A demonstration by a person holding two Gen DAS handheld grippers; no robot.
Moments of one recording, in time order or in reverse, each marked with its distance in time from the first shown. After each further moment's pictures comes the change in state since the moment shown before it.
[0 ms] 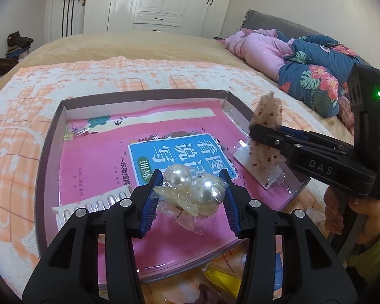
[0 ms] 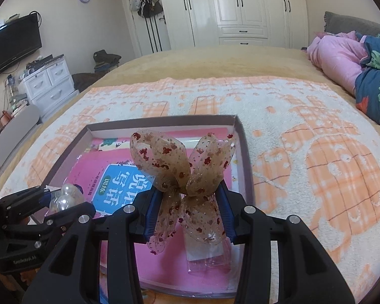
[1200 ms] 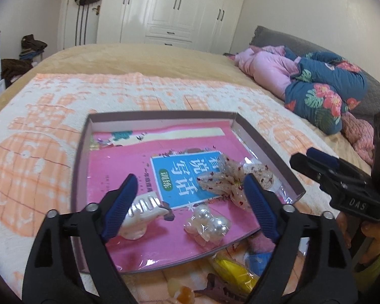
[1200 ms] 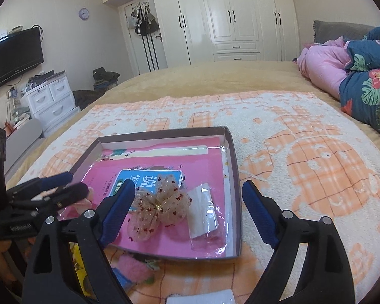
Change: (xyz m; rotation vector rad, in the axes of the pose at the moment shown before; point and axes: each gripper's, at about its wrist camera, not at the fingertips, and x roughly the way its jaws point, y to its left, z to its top) left arm -0.039 0.009 0.003 -0.046 -0.101 0.055; right arm -0.064 0.001 -0.019 0.028 -0.127 -0.014
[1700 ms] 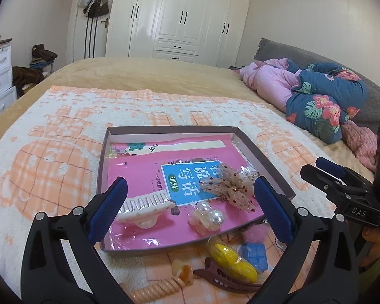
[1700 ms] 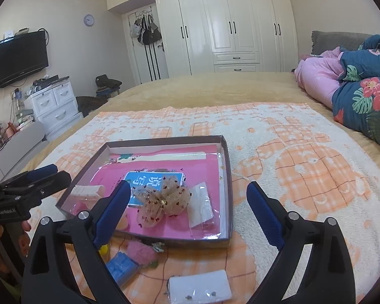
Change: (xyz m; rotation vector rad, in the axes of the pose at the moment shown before) left arm -0.045 -0.006 -0.002 0.001 -0.073 0.043; right arm -0.041 0.003 -0.007 -0.023 -0.053 -0.004
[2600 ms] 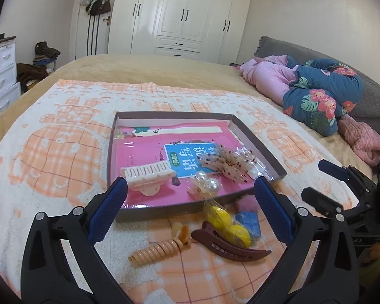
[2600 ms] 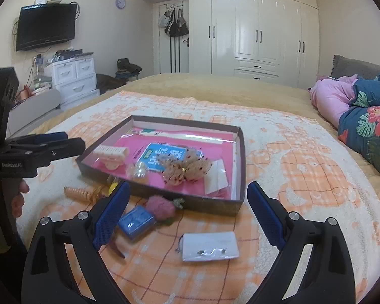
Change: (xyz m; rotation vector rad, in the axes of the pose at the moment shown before) left arm -0.032 -0.005 -0.029 0.000 0.021 0.006; right arm -0.038 0.035 -0.043 -0.198 0.021 0.036
